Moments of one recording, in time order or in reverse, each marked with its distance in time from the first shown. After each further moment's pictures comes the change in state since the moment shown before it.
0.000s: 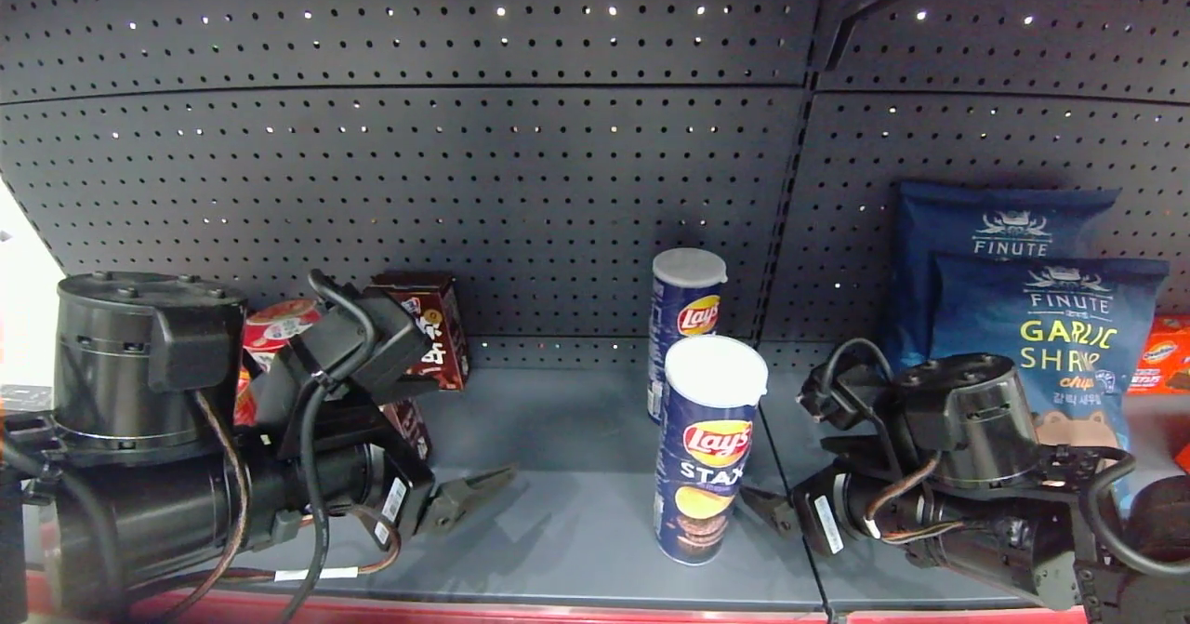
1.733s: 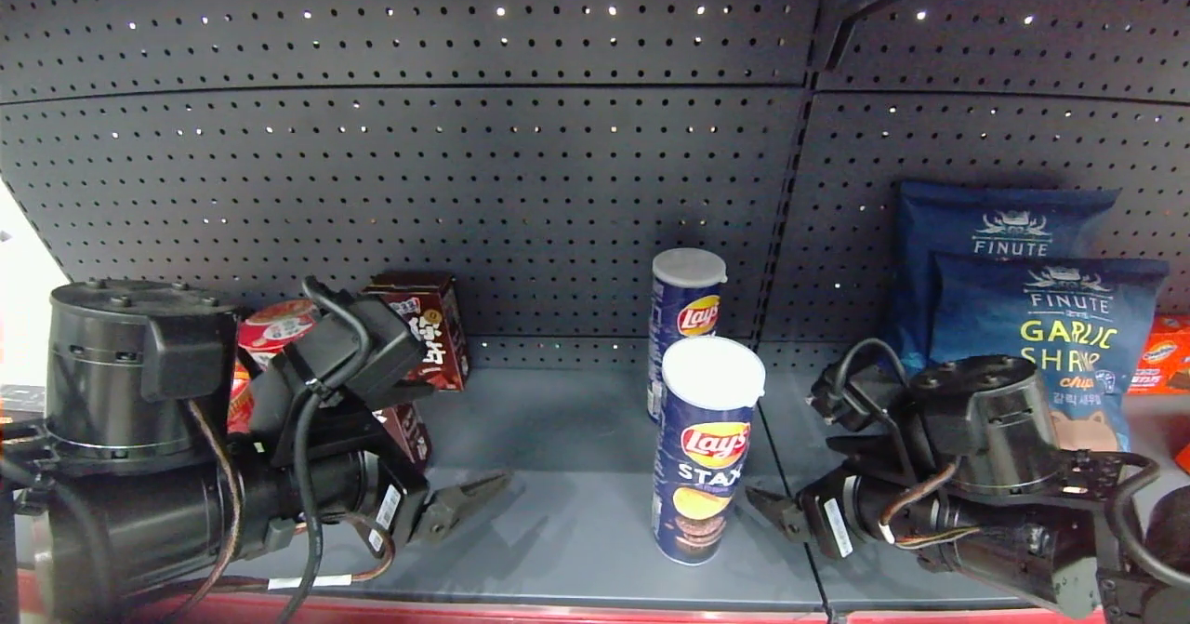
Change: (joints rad) left arm 0.002 -0.013 0.017 0.000 0.004 0.003; right arm 0.000 -0.030 0.023 -0.015 0.003 -0.007
